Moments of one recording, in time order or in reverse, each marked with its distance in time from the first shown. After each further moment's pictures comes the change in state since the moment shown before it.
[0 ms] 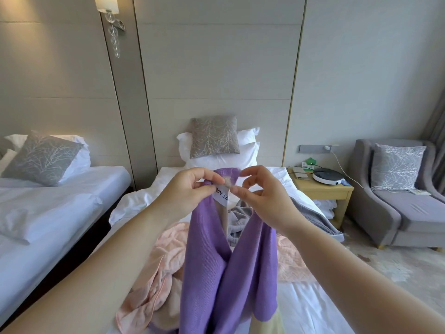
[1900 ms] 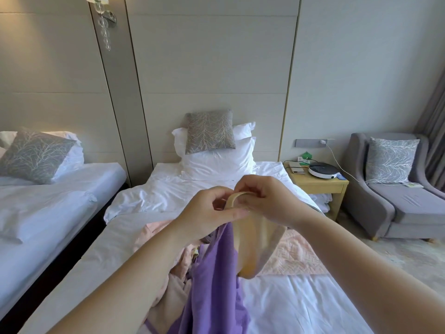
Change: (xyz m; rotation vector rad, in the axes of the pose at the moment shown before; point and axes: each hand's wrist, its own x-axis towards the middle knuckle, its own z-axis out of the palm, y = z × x) left_hand -0.009 -0.019 0.049 -0.007 -0.134 -0.080; right_hand 0.003 0.000 -0.023 -0.211 -0.315 -0.058
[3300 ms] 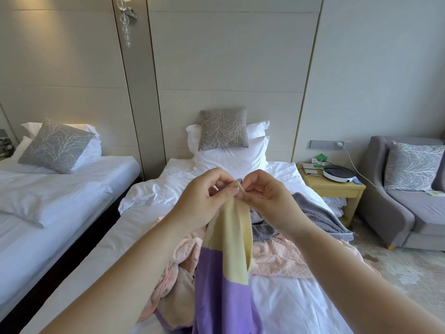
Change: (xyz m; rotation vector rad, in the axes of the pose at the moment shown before) left_hand -0.011 0.005 -0.026 0.148 0.234 0.185; right_hand 0.005 0.010 0.039 0.576 0.102 -0.048
